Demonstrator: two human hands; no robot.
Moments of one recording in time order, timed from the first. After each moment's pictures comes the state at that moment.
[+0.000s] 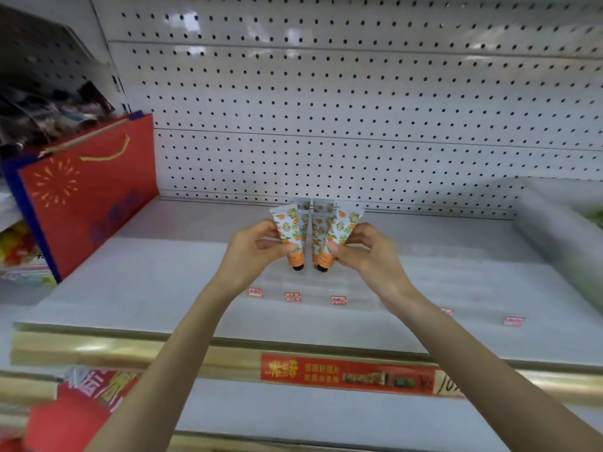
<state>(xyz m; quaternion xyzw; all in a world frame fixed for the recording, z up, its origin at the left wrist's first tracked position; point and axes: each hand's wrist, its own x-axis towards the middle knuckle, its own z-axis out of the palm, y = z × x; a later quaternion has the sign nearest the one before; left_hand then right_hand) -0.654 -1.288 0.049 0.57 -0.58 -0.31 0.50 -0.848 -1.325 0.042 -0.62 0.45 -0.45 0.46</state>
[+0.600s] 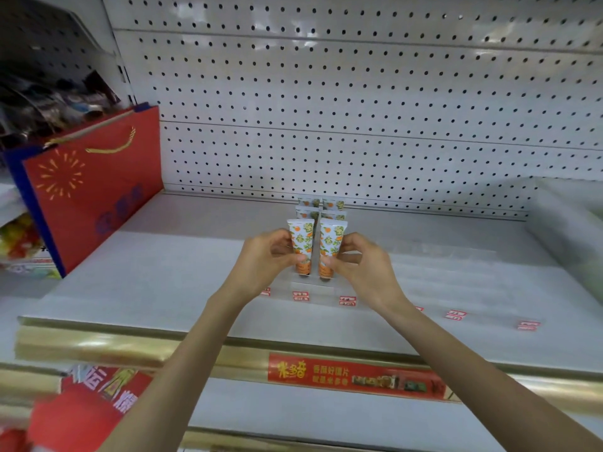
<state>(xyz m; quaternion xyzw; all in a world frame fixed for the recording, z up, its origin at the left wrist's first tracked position) -0.651 -1.299 0.027 0.57 -0.61 -0.30 0.46 -0.828 -1.328 0.021 -0.68 0.44 -0.43 0.39</state>
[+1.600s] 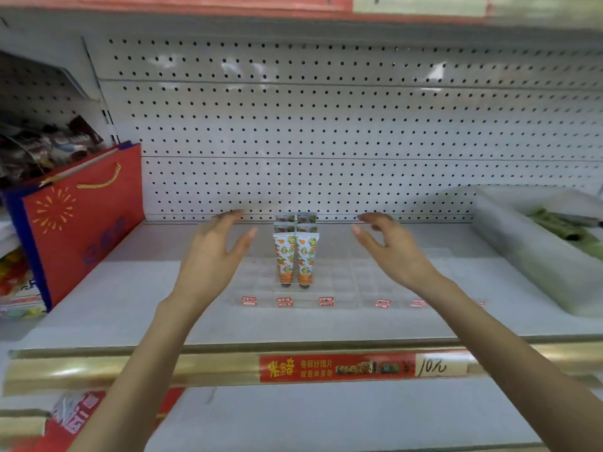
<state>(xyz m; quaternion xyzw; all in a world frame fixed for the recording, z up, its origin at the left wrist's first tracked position) -0.628 -1.259 0.079 0.64 -0.65 -0.02 0.41 -0.895 -1.309 0.085 -0.75 0.53 -0.36 0.18</state>
